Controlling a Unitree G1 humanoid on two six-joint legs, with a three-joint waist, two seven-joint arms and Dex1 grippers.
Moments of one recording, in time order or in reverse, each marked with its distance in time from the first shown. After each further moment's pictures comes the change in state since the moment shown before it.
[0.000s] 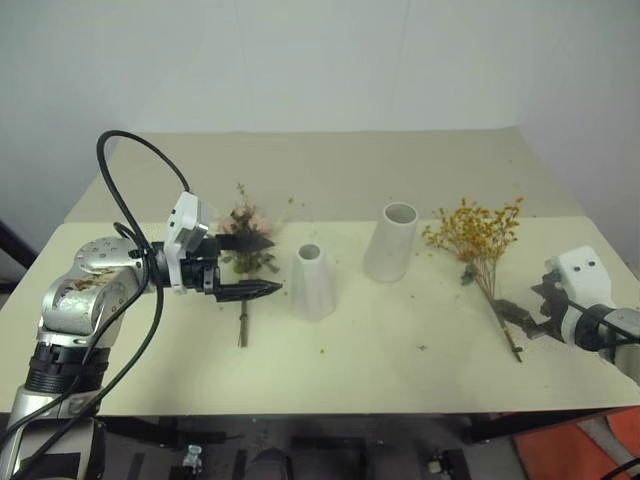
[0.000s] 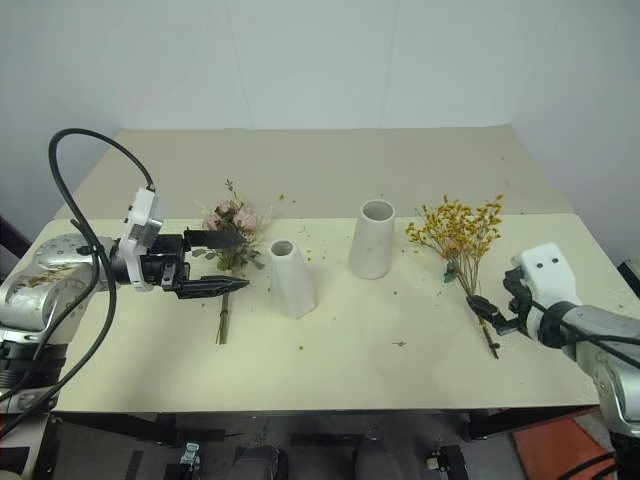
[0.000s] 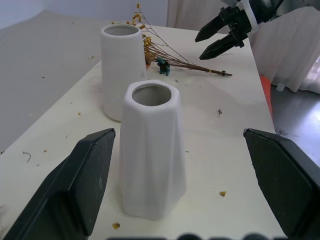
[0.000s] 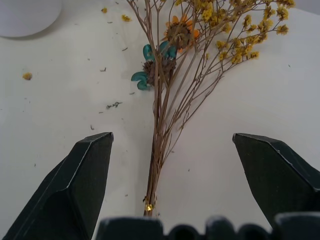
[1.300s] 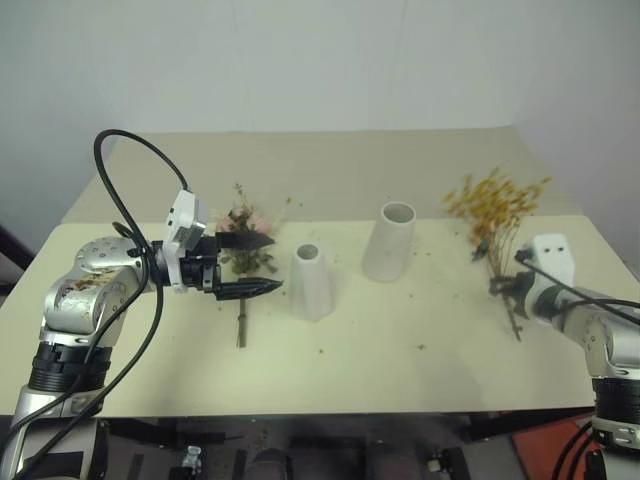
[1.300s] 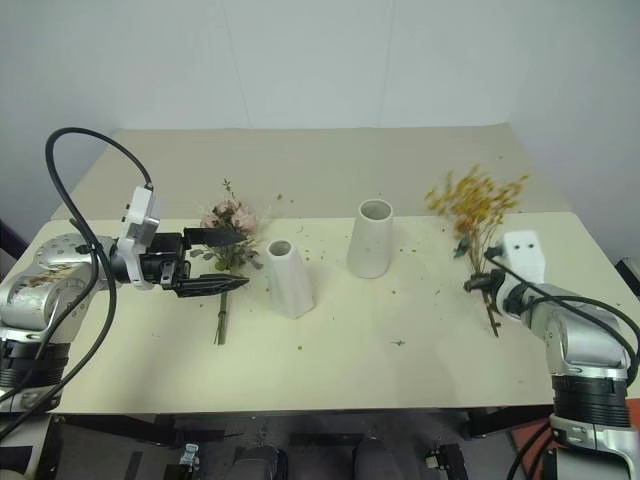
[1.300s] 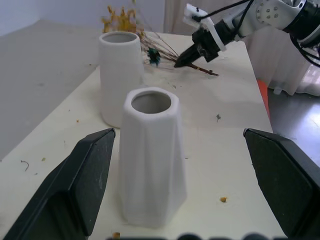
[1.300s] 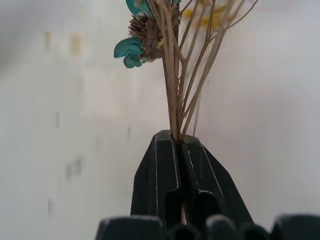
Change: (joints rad) left arm -0.002 -0.024 0.020 0.005 -0.014 -0.032 -0.008; right arm -0.260 0.227 0.004 0.319 -0.107 -0.155 -0.152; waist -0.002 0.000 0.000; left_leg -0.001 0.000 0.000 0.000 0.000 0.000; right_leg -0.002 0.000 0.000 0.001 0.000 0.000
